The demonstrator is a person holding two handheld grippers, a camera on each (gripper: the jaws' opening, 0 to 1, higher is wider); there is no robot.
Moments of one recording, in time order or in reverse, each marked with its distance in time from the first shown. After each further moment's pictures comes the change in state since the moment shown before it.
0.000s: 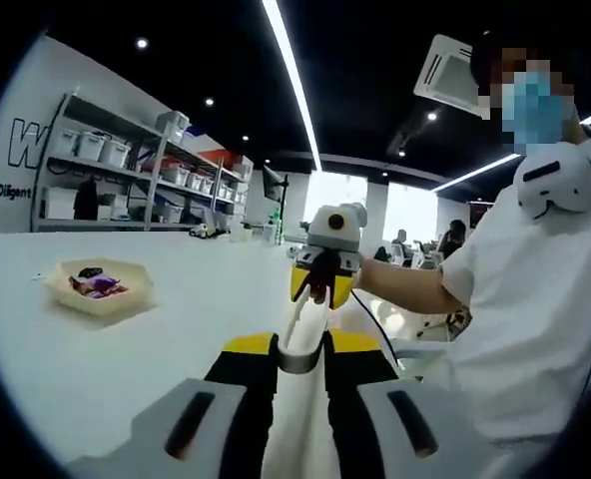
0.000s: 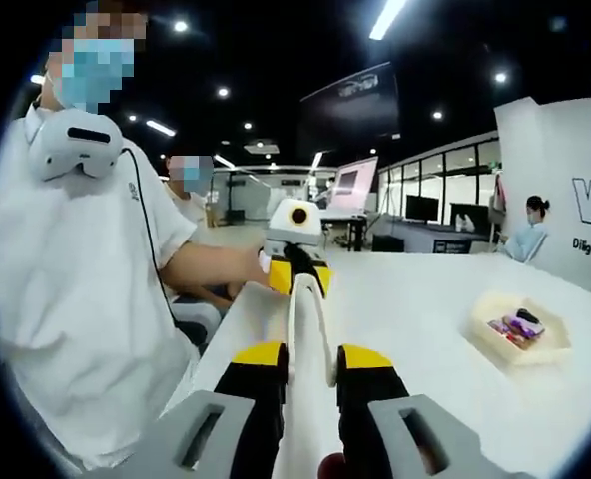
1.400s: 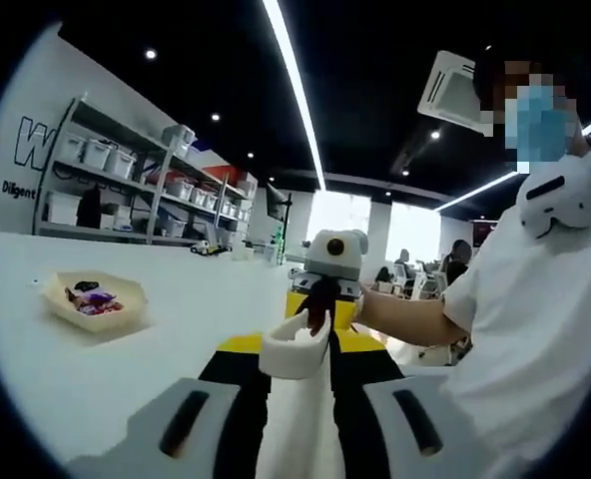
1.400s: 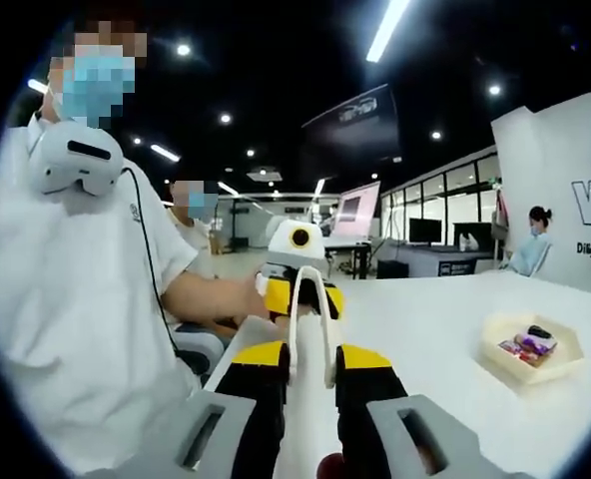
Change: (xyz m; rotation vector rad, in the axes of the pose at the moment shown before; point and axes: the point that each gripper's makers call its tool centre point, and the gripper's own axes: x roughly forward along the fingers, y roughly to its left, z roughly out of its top) left arm 0.009 -0.007 0.024 -0.029 -0.097 0.013; right arm 0.015 0.005 0.024 0.025 -0.137 0.024
